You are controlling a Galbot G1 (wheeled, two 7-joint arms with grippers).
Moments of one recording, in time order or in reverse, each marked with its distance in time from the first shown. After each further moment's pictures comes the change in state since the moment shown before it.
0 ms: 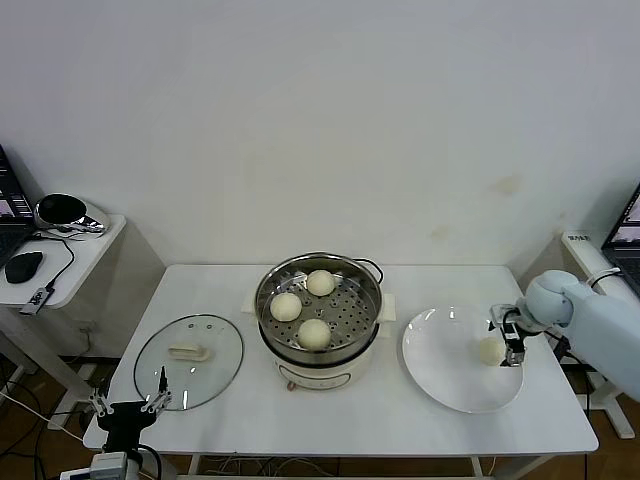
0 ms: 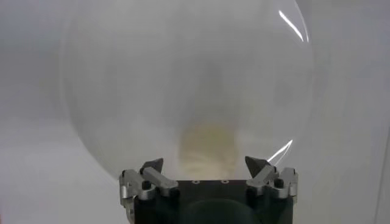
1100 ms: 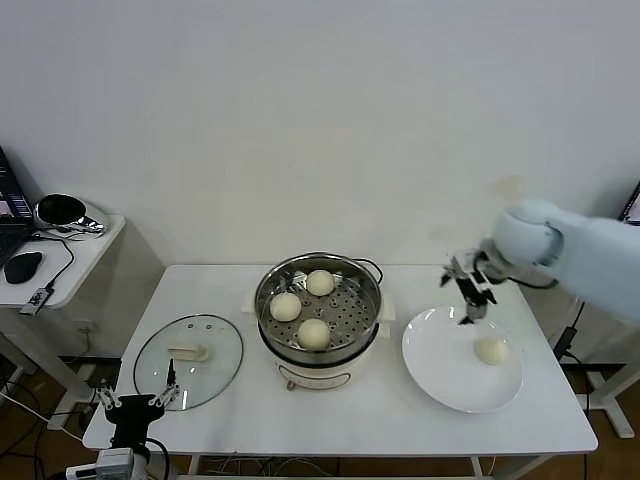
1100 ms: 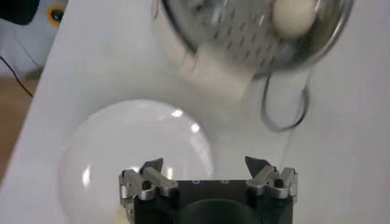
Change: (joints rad) left arm -0.012 -0.002 0.033 -0.030 0.006 0.003 0.000; right arm 0.523 -0.101 -0.448 0.358 0.305 -0.086 -0.029
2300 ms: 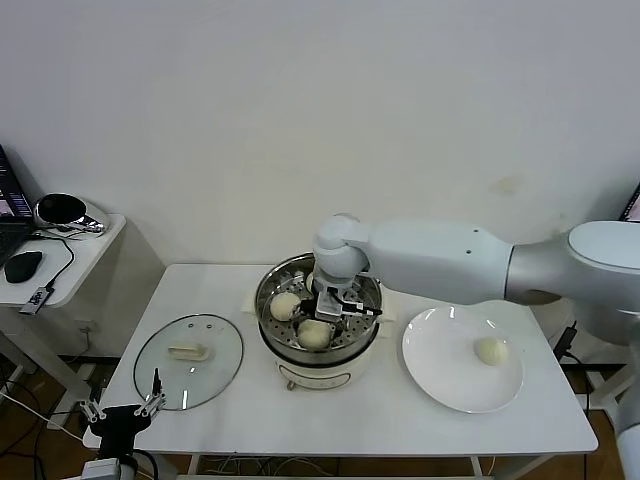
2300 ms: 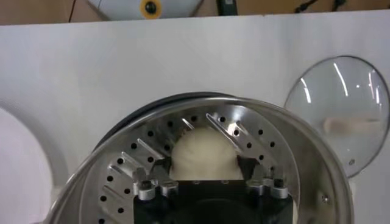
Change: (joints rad) left arm 0.041 -0.032 -0.054 -0.014 -0.012 -0.005 -0.004; right arm 0.089 0.707 -0.121 -0.155 -0.168 0.664 -0.009
